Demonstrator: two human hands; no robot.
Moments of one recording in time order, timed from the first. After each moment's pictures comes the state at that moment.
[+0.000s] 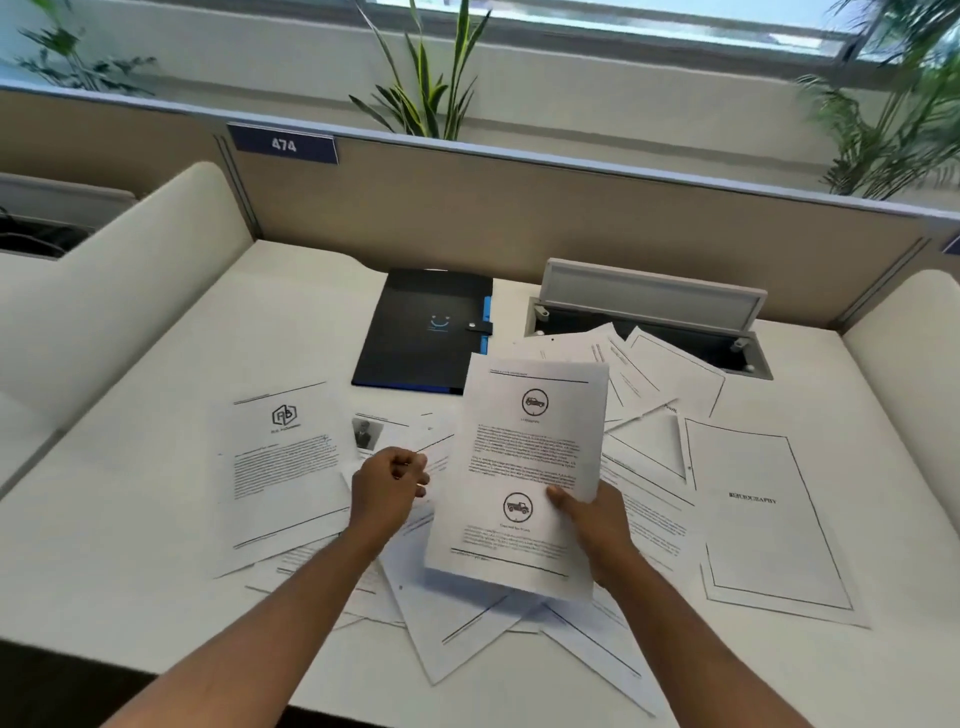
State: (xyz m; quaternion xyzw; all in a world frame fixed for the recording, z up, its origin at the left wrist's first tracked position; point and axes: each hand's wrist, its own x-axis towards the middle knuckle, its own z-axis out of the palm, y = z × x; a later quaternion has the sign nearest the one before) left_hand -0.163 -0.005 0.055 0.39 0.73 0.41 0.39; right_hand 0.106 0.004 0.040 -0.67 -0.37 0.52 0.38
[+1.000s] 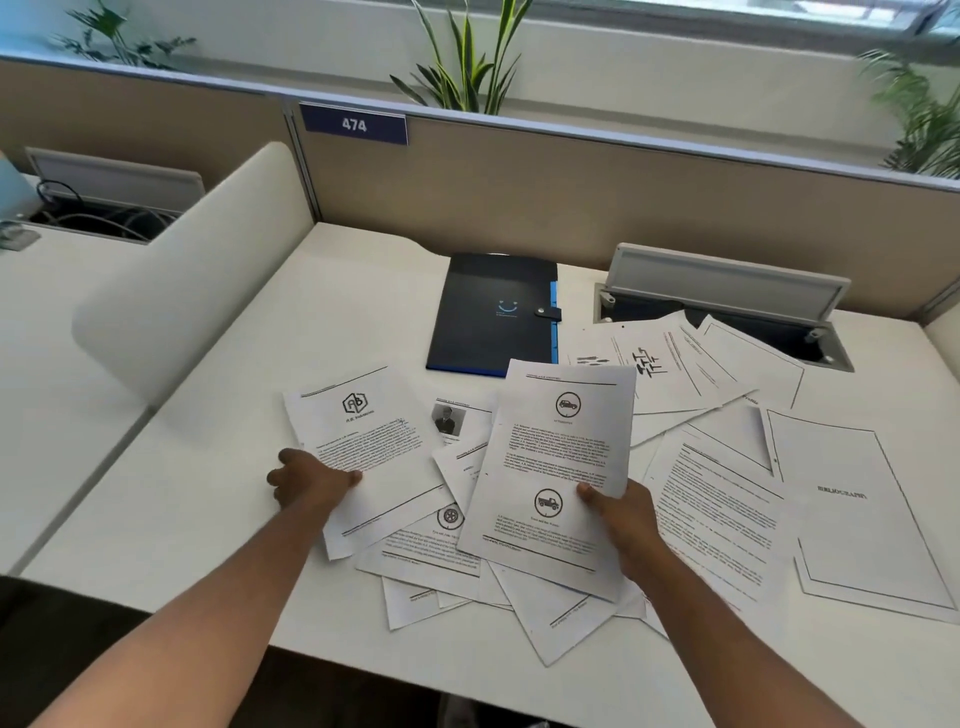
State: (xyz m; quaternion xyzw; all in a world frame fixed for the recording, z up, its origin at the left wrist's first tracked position) left_hand -0.360 -0.017 0.019 0.19 0.91 0.22 0.29; right_hand 0.024 -0.006 0.014 -0.69 -0.34 0.52 0.37
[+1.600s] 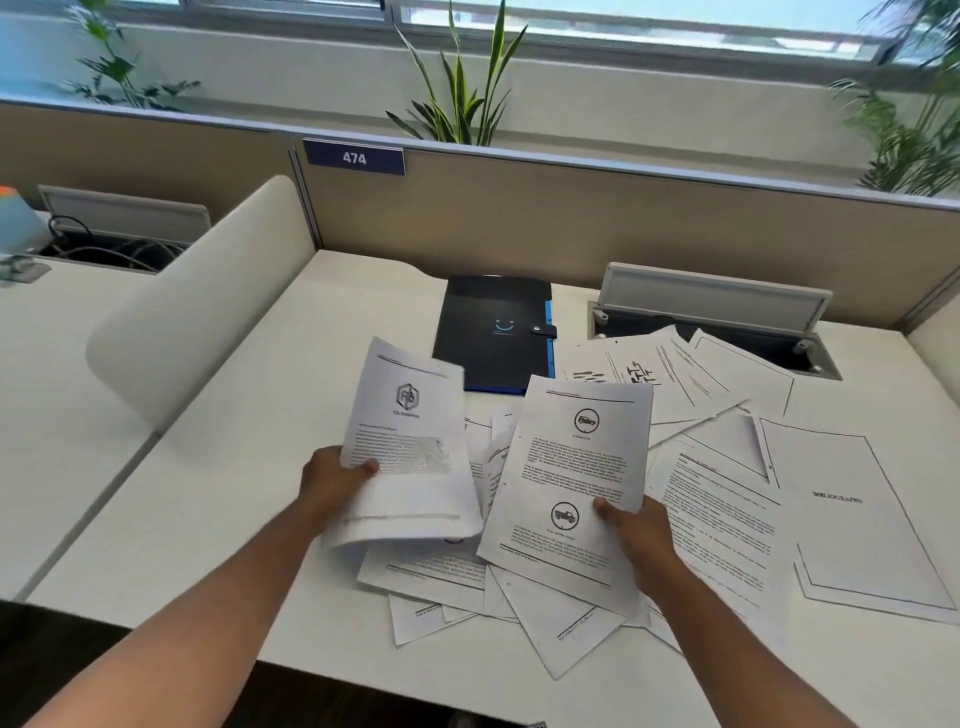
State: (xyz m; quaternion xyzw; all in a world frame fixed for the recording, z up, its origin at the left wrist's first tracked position) left_hand -0.365 -0.013 0.033 0.38 0.79 0.31 0.35; right_hand 0.039 -0.011 0.008 -0.70 -0.31 0.50 0.40
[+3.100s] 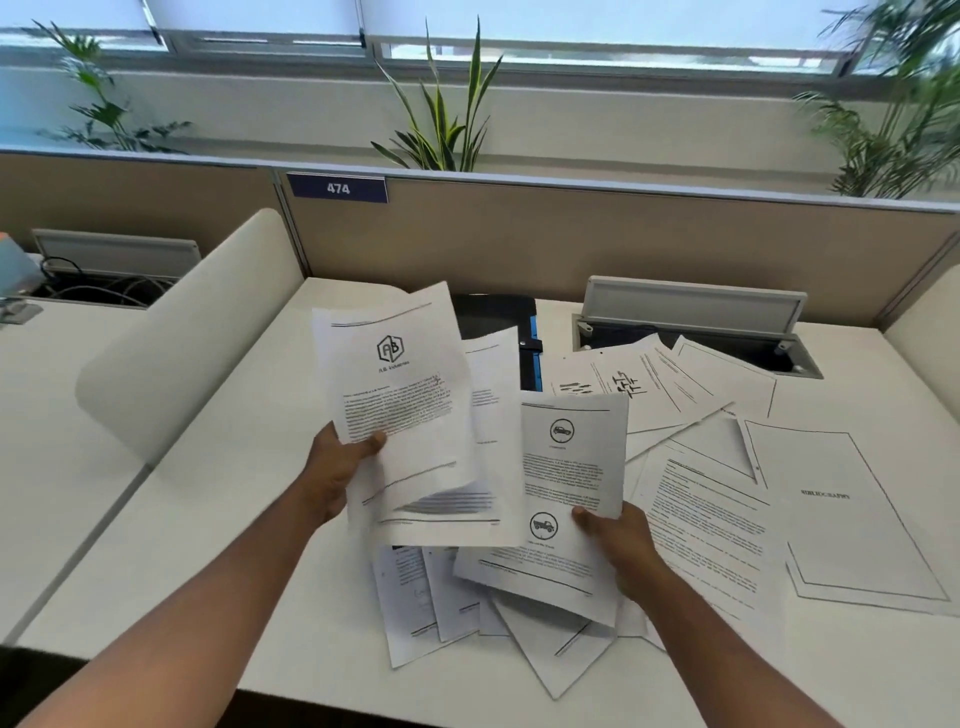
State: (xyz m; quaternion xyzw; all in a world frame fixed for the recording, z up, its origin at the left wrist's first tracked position) left_hand -0.334 0.009 0.097 0.32 0.61 0.53 0.49; right_hand 0.034 -0.012 0.010 -0.67 -0.32 0.56 0.38
